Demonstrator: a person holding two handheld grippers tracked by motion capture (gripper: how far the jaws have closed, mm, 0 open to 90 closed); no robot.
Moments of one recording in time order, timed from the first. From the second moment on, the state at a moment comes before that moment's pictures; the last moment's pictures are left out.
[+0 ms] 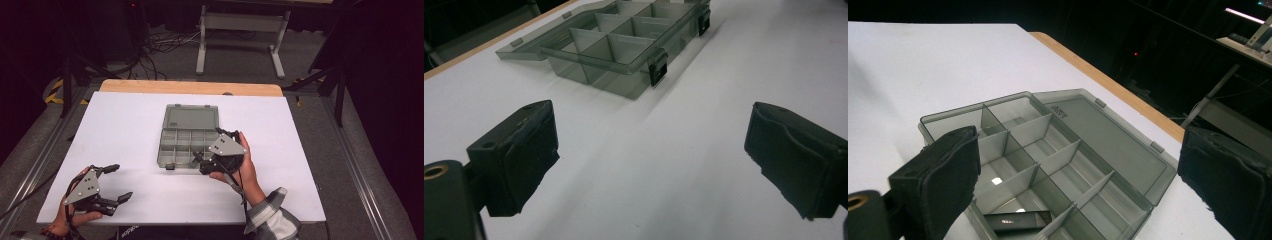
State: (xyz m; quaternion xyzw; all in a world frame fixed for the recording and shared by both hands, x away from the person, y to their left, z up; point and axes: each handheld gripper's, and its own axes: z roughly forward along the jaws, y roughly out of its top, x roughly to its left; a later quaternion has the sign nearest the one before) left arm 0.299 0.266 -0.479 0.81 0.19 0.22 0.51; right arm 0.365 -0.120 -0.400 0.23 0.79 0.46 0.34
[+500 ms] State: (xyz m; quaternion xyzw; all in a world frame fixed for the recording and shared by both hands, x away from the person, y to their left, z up) left arm 0.299 0.266 -0.479 0.81 0.20 0.22 0.51; right arm 0.354 -0.129 -0.397 0.22 0.79 0.46 0.35
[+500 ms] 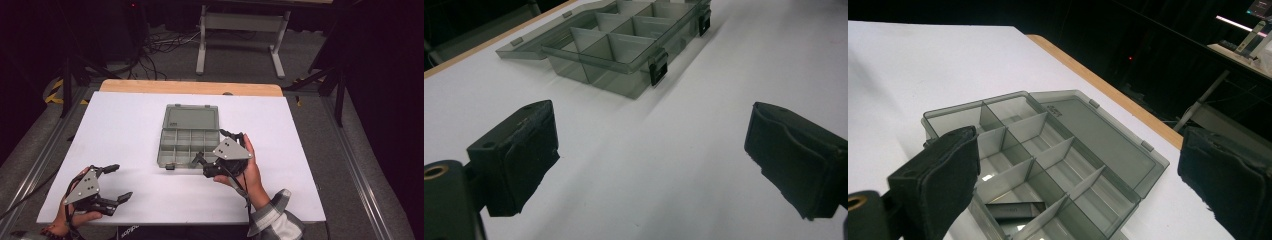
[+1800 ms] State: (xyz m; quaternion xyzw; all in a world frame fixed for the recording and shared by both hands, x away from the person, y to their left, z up) left arm 0.300 0.265 -0.480 0.81 0.19 0.22 0.51; right arm 0.327 -0.159 -0.402 0.21 0.80 0.44 0.35
